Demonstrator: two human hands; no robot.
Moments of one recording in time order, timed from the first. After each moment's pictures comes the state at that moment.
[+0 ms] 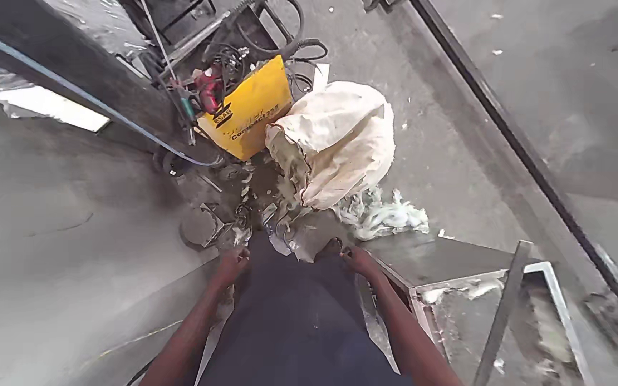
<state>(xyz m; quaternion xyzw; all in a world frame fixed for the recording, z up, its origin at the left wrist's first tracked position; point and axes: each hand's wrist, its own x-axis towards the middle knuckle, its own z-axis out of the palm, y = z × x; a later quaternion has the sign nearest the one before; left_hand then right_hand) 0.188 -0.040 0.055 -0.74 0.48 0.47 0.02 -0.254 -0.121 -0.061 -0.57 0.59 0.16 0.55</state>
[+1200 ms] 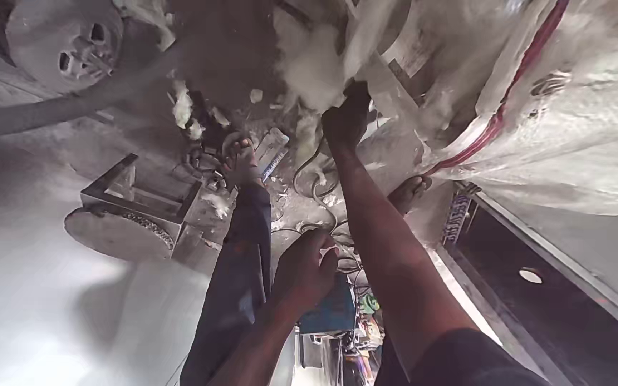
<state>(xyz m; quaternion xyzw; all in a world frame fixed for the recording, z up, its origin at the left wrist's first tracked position) 0.272 -0.182 -0.438 -0.59 0.35 0.72 0.11 0.138 -0.302 -0.693 -0.43 0.85 0.08 0.29</state>
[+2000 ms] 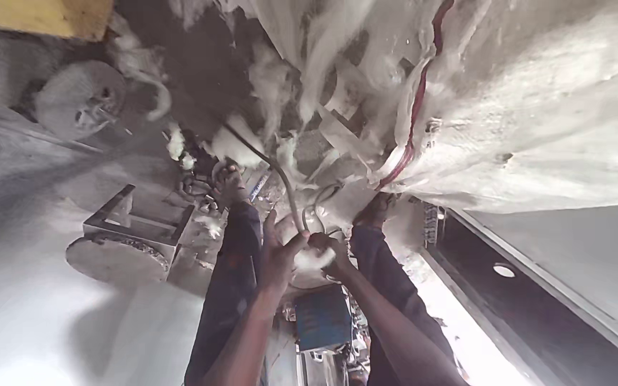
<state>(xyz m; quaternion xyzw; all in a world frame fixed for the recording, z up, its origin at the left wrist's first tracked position) 0.255 -0.201 -0.451 -0.70 0.03 0.69 -0.18 0.075 -0.112 -0.507 -0.40 0.61 0.01 0.69</state>
